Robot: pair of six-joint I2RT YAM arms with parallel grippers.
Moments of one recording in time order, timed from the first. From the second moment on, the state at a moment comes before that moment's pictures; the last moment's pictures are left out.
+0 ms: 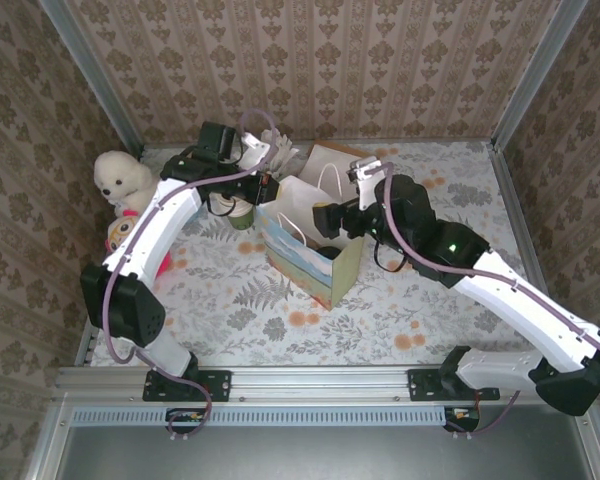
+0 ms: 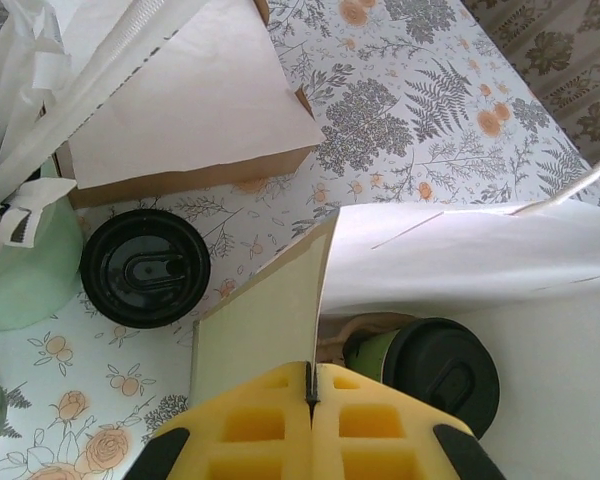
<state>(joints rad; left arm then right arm) -0.40 1.61 1.60 -0.86 0.57 0.04 0.76 1.17 1.30 -0.54 0.19 0.30</state>
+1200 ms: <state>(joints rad) -0.40 1.52 1.52 -0.80 0.51 -0.07 0.74 1.11 1.14 -0.71 0.12 1.01</state>
